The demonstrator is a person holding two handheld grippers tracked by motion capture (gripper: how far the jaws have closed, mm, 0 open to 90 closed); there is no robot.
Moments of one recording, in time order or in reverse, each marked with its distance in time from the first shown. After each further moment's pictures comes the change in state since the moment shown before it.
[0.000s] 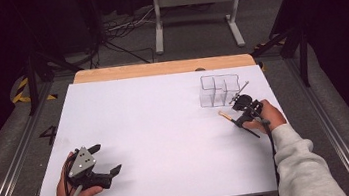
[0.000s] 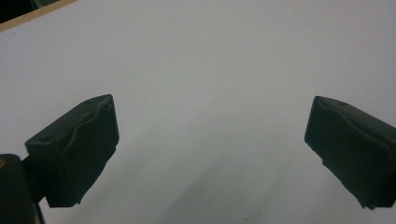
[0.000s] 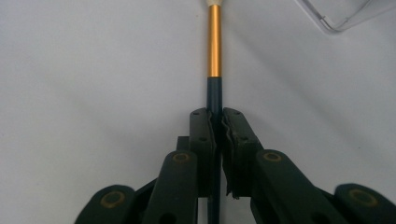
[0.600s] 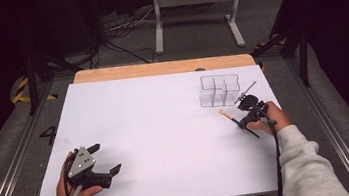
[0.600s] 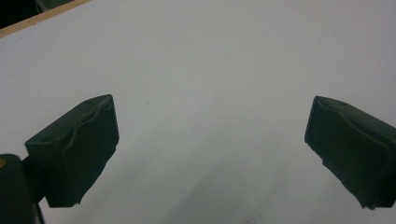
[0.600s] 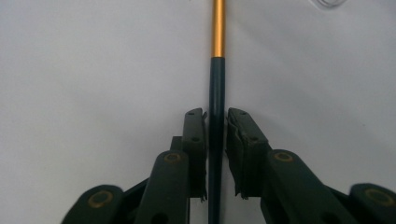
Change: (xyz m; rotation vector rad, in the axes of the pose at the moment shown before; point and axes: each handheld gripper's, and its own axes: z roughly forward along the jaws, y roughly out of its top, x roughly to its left) left arm 0.000 0.001 0.000 -0.005 0.012 0.005; right arm -0.007 -0.011 -0.003 -0.011 0.041 0.048
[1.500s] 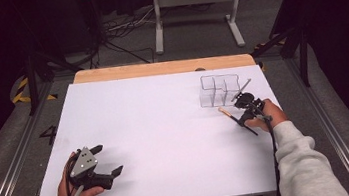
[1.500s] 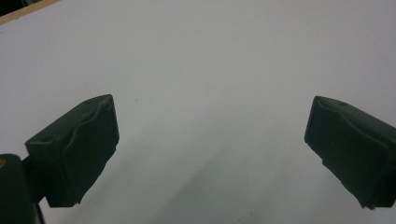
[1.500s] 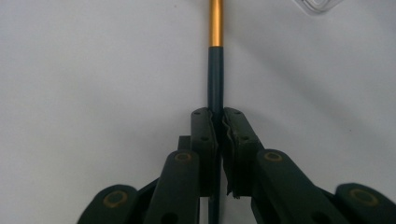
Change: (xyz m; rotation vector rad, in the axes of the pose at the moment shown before) left arm -0.002 -0.001 0.004 0.016 -0.032 0.000; right arm -0.001 0.011 0.002 0.051 -0.034 0.021
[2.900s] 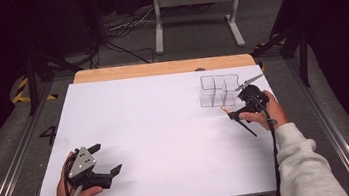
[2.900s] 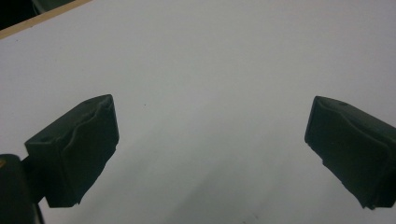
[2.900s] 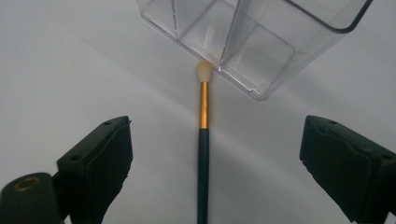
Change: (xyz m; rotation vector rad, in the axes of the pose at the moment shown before) left arm 0.000 0.001 -0.004 -0.018 0.019 0.005; right arm 0.000 0.000 -0.023 -0.315 -0.064 0.077
